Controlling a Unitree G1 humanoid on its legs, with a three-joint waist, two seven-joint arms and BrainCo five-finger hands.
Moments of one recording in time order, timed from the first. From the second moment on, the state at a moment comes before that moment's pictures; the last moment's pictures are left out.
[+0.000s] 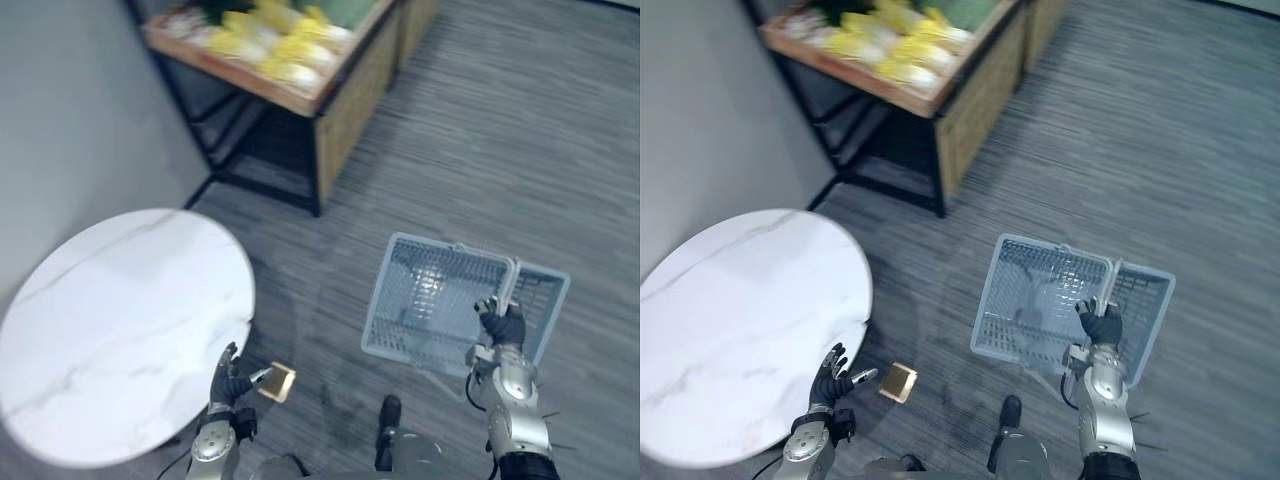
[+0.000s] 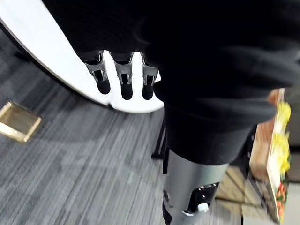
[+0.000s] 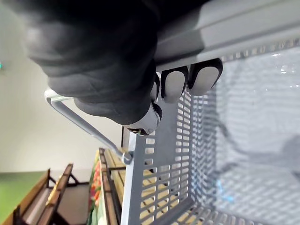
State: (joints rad) left arm 0.21 0.04 0.04 0.39 -0.07 -0.13 0.11; right arm 0.02 -0.13 -0.19 0.19 0.18 -0.10 -0.21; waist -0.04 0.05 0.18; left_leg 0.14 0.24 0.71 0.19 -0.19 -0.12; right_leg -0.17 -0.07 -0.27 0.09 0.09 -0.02
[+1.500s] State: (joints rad) left arm 0.18 0.02 -0.04 0.13 -0.06 -0.14 0.16; right arm -0.01 -0.15 -0.13 0.24 0.11 -0.08 -0.22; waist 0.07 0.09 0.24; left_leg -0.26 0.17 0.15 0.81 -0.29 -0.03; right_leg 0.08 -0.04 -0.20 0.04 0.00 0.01
